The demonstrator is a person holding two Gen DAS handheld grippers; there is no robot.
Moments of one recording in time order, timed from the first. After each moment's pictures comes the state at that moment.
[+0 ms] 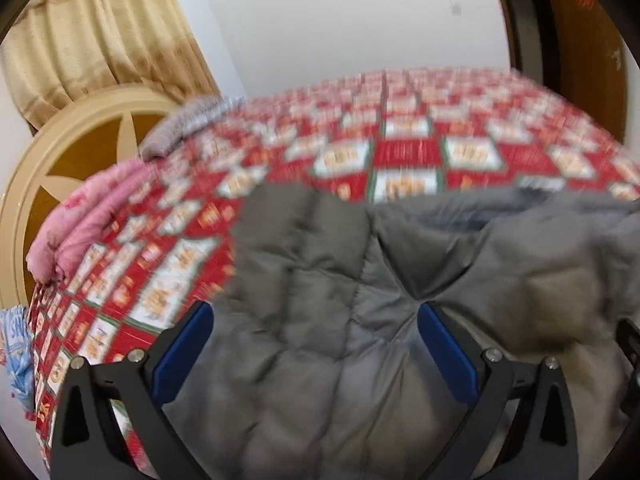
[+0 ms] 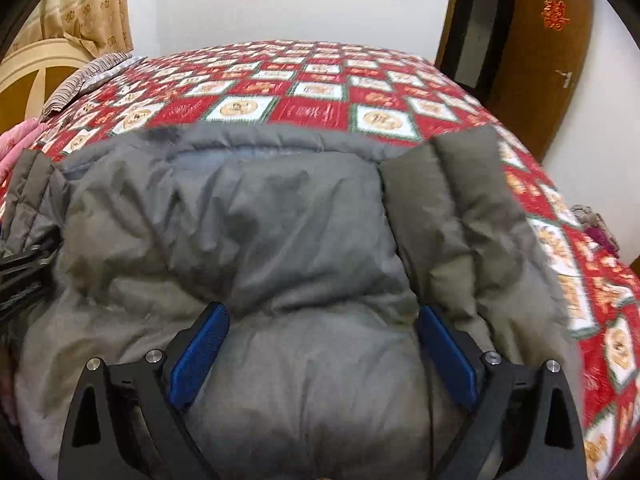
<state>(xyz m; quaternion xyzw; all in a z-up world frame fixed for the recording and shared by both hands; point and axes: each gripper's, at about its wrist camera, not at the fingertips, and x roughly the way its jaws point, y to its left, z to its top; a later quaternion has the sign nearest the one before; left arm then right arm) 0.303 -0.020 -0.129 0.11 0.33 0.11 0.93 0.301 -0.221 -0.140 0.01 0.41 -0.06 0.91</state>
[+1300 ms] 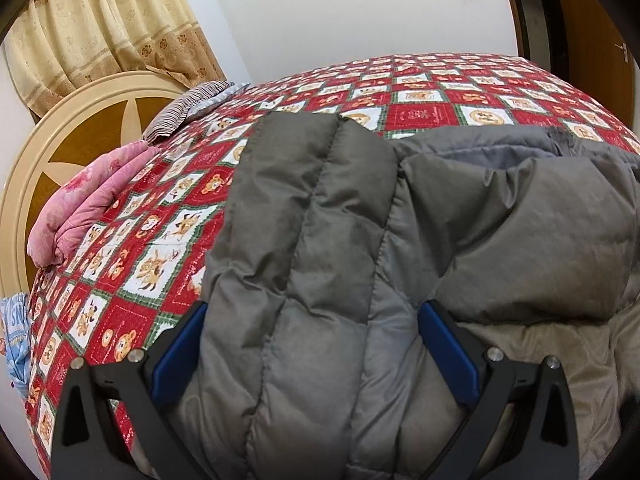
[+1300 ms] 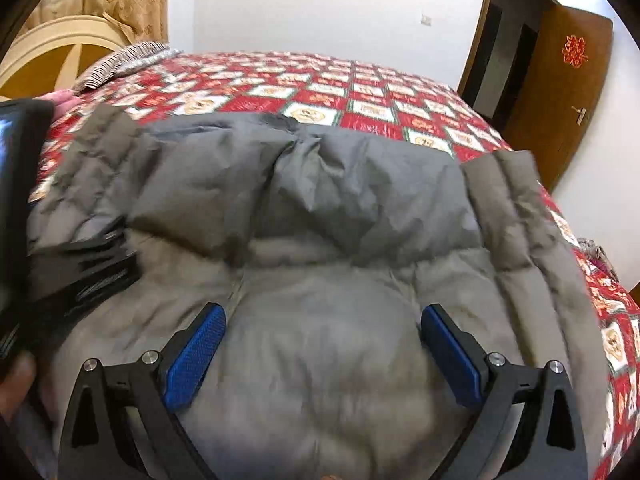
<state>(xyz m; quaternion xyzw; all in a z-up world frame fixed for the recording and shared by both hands) 0.320 -0.006 -0.179 0.11 0.37 0.13 0.91 0.251 -0.153 -0.146 -0.07 0.40 -0.03 0.92</state>
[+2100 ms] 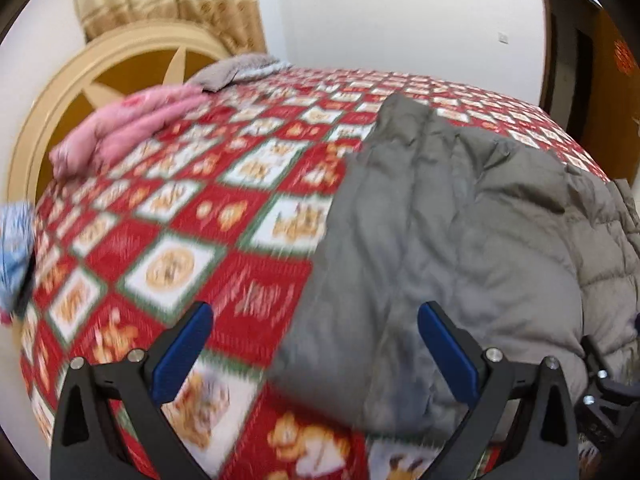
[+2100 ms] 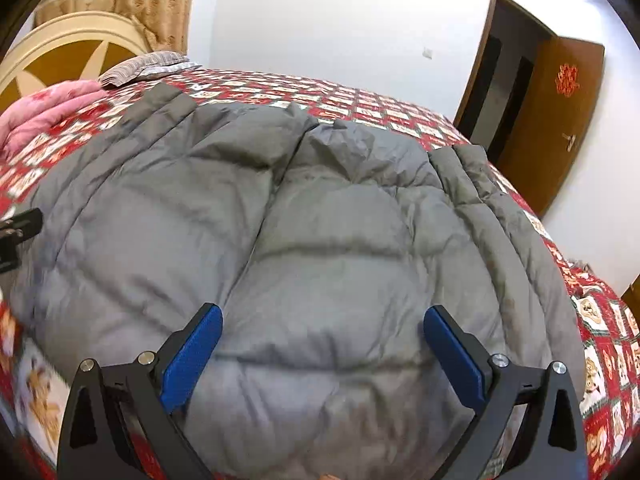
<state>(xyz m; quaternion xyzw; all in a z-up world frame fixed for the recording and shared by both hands) 0.165 0.072 -0.159 -0.02 0.38 0.14 0.91 0.172 -0.141 -0.166 -0.11 0.35 -0.03 0.93</state>
